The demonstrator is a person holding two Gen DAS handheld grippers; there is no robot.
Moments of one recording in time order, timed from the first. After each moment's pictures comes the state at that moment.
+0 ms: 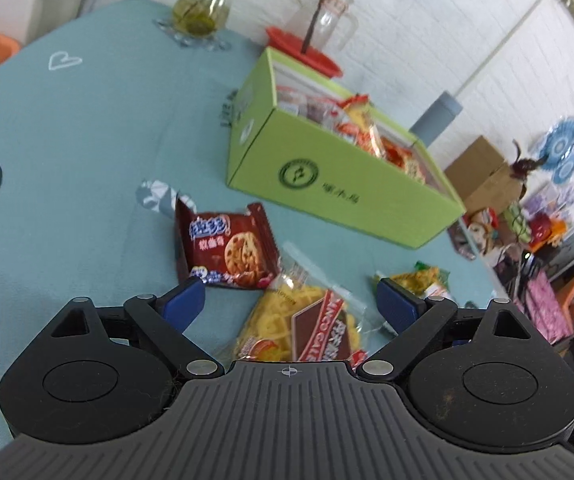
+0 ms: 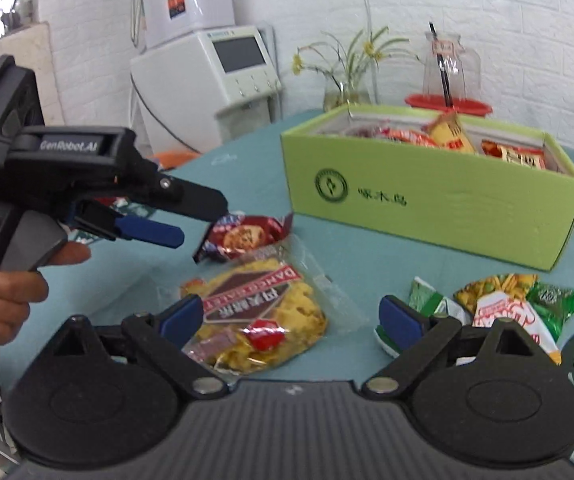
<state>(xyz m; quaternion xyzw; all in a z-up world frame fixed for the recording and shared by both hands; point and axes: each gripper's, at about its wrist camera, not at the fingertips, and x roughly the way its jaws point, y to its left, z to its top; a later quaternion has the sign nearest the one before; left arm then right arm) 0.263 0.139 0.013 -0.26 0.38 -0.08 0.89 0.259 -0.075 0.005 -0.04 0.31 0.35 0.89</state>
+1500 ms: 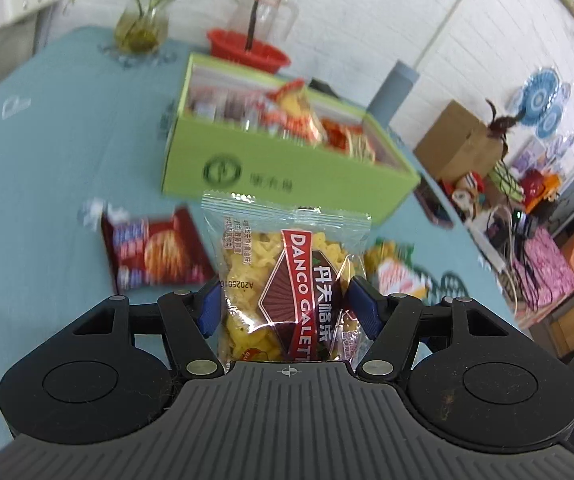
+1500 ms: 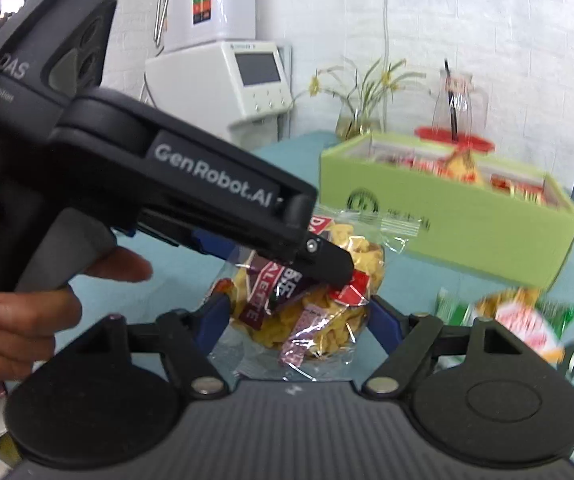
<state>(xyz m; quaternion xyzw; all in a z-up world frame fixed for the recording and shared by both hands) 0.267 0.086 0.057 -0.19 0.37 -0.12 0.90 0.224 -0.049 0.023 -0.08 0.25 0.33 0.91</state>
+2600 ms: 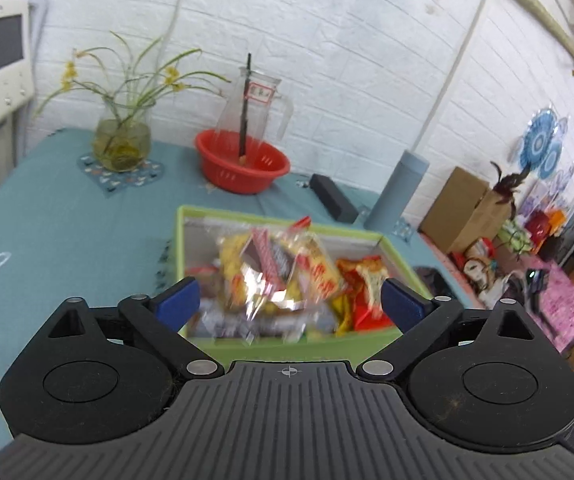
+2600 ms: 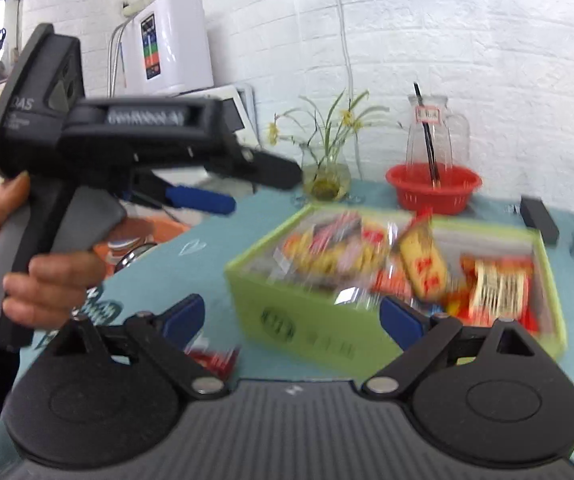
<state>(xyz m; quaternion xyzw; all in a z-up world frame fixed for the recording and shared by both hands) 0.351 0.118 0.100 -0.15 0.28 -0.10 0.94 0.326 -0.086 0.054 -0.01 0.25 0.35 0.90</state>
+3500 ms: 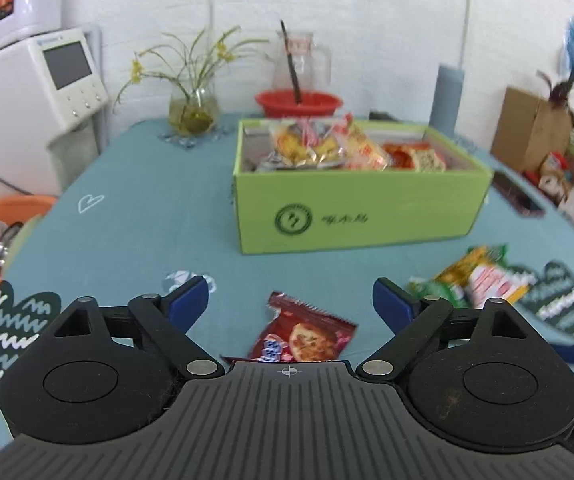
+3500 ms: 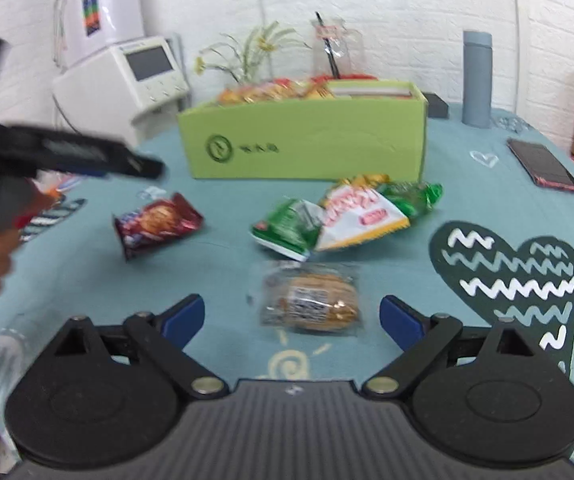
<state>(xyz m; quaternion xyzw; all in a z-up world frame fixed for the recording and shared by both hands) 0.241 0.057 0.048 -0.04 0.30 0.01 0.95 0.209 -0.156 -0.020 -0.01 0.32 0.22 0.92</state>
